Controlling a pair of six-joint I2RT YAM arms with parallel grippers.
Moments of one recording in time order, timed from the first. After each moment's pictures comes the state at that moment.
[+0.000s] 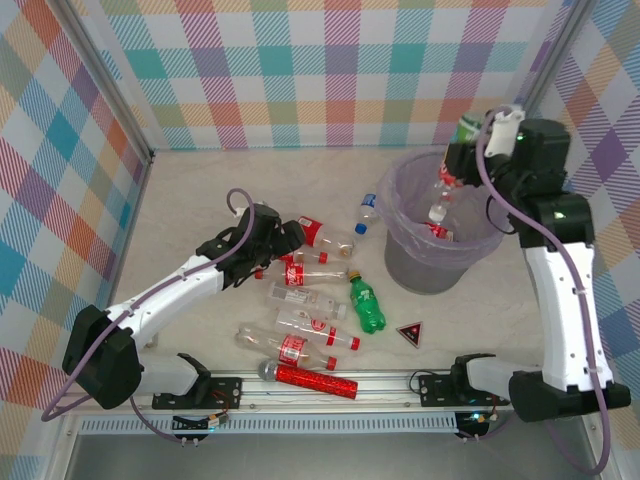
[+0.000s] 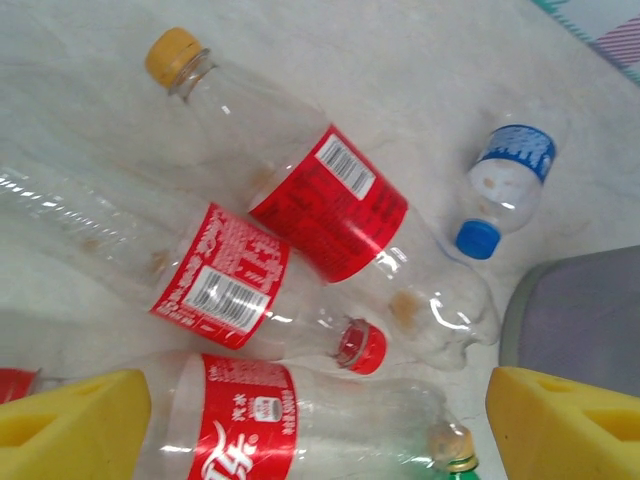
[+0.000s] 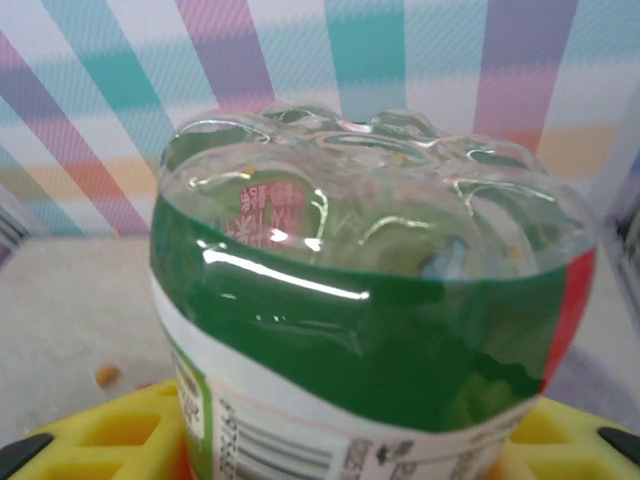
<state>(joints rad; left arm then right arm) -0.60 1.31 0.95 -0.43 -0.15 -0.88 0.12 1.20 1.64 -0.88 -0.11 0.13</state>
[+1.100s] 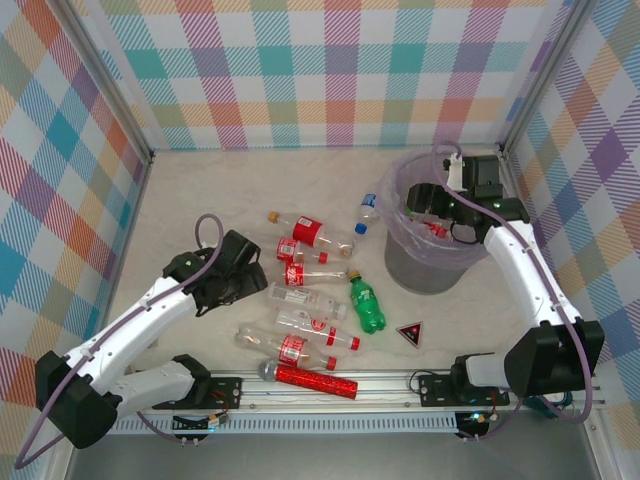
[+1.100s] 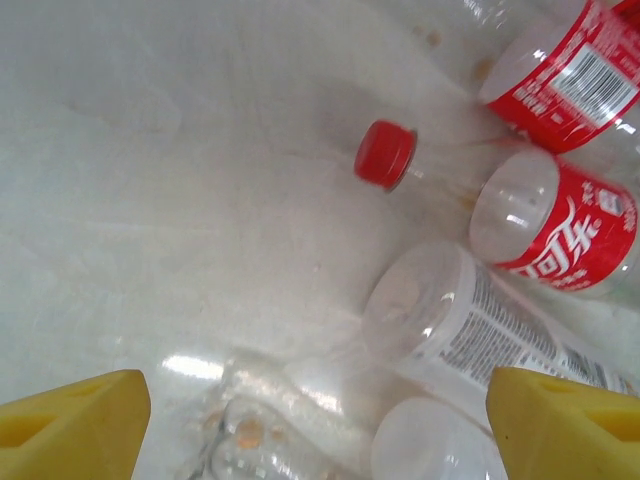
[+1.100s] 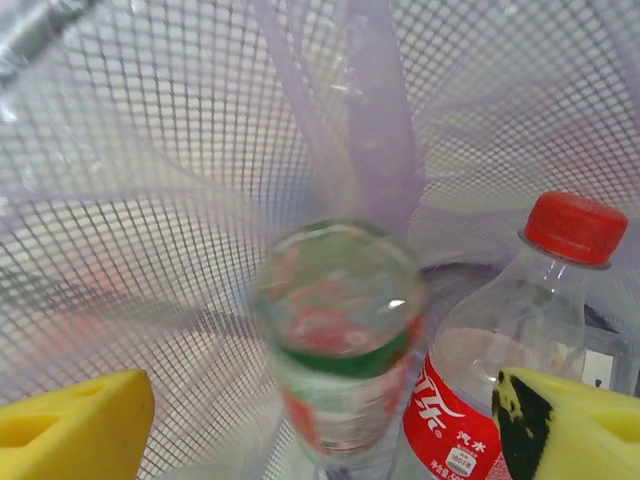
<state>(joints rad) -0.60 1.07 0.93 -1.08 -0.21 -0.97 0.12 1.32 1.24 -0.68 -0.21 0.25</state>
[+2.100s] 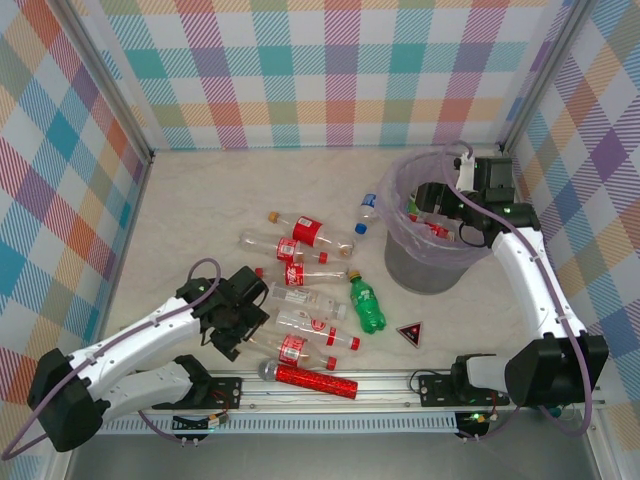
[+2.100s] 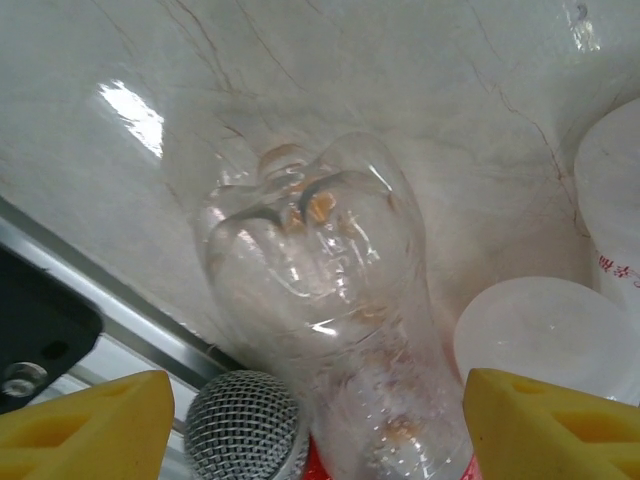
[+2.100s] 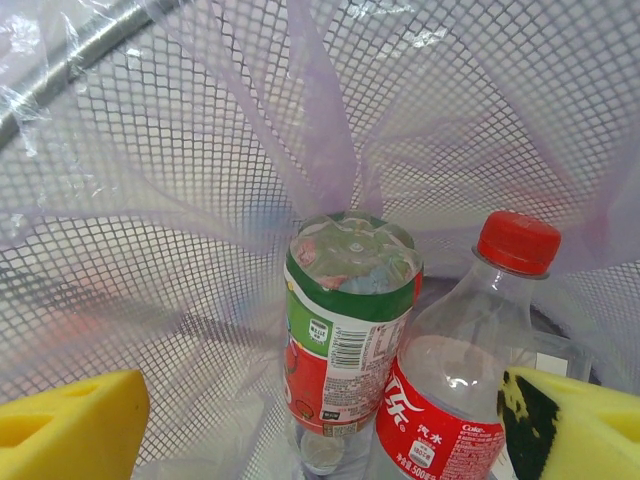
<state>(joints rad) -0.76 1.01 0.69 -1.09 0.06 -1.67 0.06 1.27 1.22 -0.68 -0.22 0.23</state>
